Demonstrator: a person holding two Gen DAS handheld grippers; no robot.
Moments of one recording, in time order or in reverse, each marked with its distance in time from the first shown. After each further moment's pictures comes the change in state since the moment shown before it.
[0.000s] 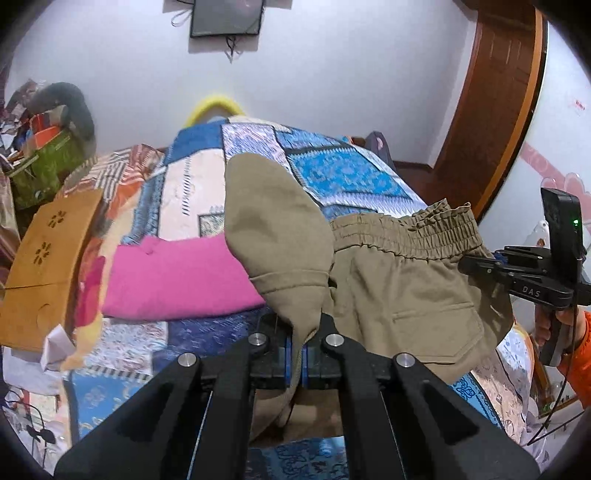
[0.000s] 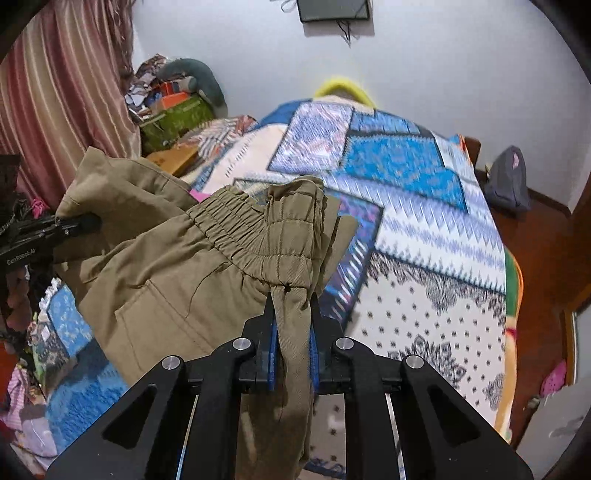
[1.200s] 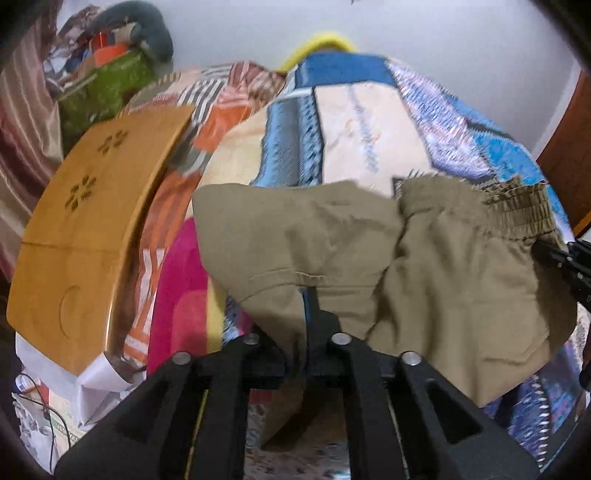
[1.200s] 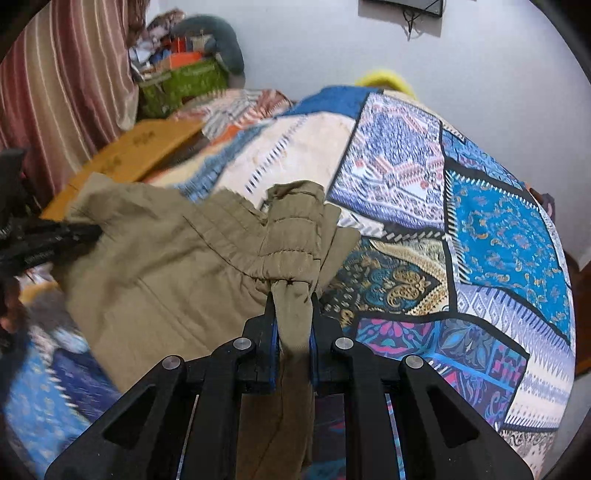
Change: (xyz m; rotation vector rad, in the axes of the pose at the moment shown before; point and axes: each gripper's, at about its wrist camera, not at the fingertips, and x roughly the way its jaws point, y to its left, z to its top) left arm 0.152 0.248 0.004 -0.209 0.218 0.248; right arm 0.228 0.085 0.101 -0.139 0.120 -0.068
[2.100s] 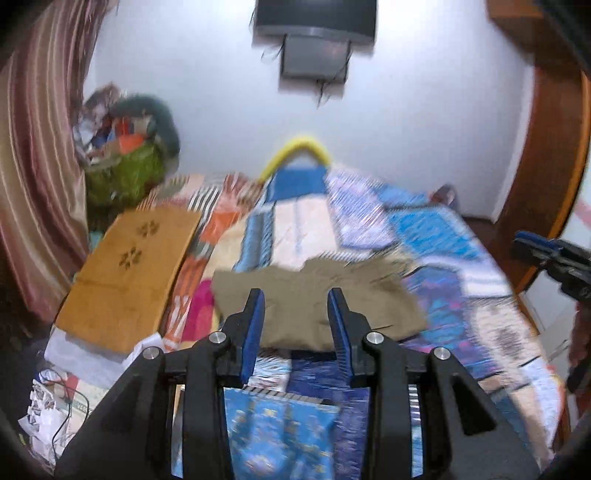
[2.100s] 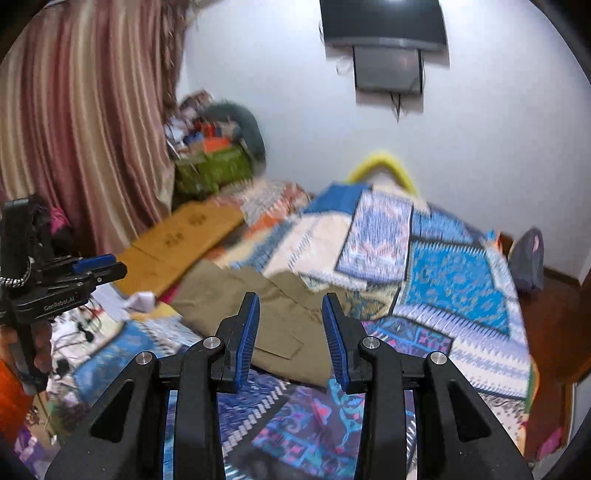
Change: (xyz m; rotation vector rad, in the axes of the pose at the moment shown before) left arm -0.283 -0.089 -0.085 0.038 -0.418 -0.053; right arm -0.260 0.029 -0.042 0.008 -0.374 0.074
